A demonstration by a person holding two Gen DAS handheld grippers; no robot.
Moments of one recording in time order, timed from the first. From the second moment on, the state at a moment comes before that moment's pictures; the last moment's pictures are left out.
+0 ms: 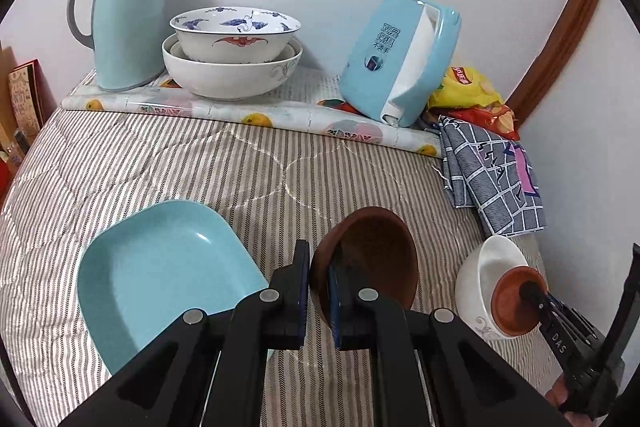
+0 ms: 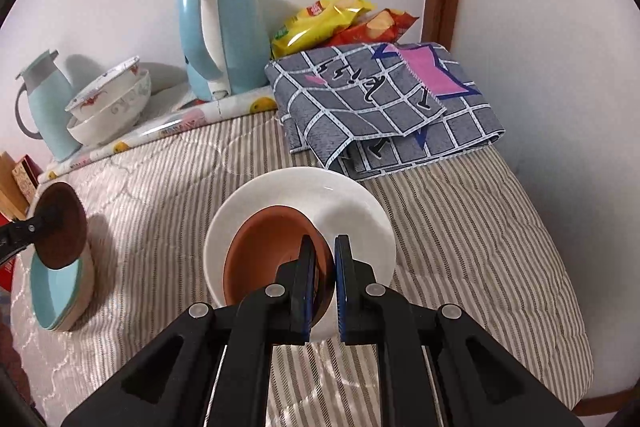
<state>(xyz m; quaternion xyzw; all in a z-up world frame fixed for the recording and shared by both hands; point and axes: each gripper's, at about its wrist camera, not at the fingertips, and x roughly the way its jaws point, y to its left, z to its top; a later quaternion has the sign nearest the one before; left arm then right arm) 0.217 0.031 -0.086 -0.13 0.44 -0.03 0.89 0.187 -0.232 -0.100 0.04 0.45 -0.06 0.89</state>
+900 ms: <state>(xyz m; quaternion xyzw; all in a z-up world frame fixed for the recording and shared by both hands) 0.236 0.030 -0.103 -0.14 0.46 -0.04 0.88 0.218 -0.239 -0.128 0.05 0.48 -0.07 0.87</state>
